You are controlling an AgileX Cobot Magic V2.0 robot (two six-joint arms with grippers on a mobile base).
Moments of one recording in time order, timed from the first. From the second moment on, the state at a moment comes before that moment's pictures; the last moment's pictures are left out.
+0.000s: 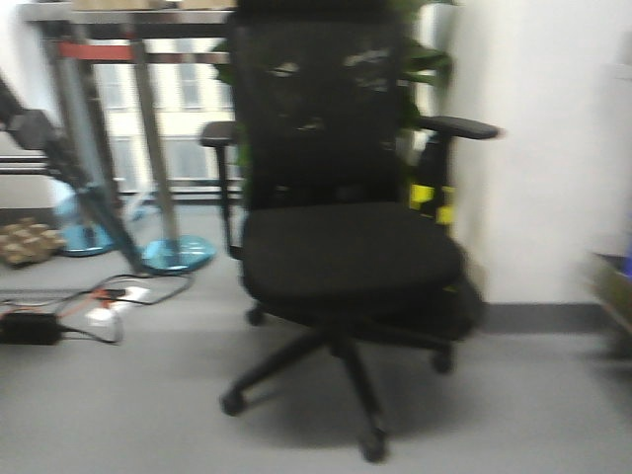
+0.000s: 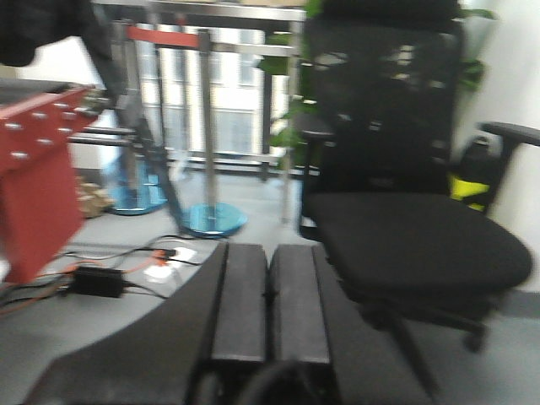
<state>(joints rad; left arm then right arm) -0.03 -0.01 0.03 -0.10 0.02 0.06 0.11 0.18 -0.54 -0.02 0.67 0.07</state>
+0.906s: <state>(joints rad) -0.03 -0.01 0.03 -0.10 0.02 0.06 0.11 0.18 -0.54 -0.02 0.67 0.07</state>
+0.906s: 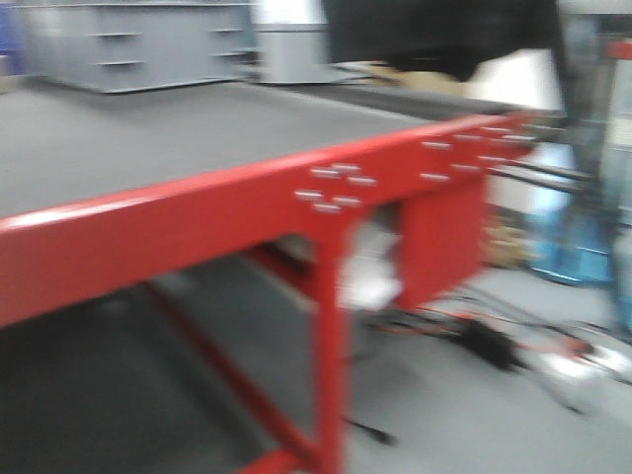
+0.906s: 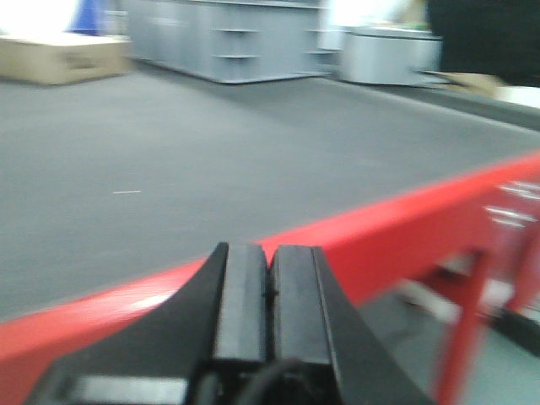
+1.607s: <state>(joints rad) -0.03 -0.01 0.03 -0.10 0.02 0.06 0.11 0.18 -0.54 -0.02 0.67 0.07</state>
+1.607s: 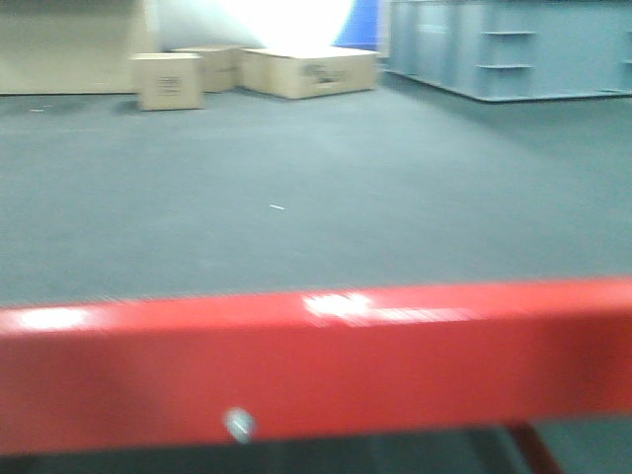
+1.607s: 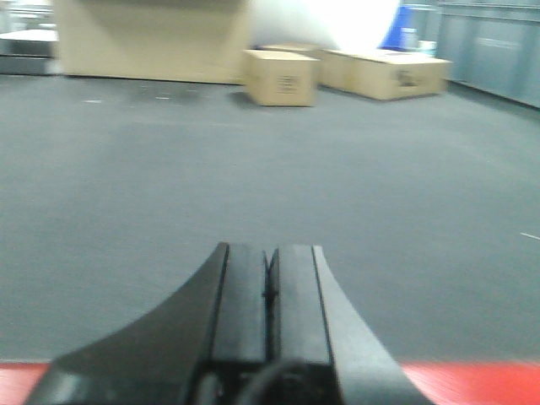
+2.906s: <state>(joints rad) -0.03 -0.01 0.03 -0.10 0.02 0.06 0.11 0.18 -0.54 -0.02 0.67 0.07</state>
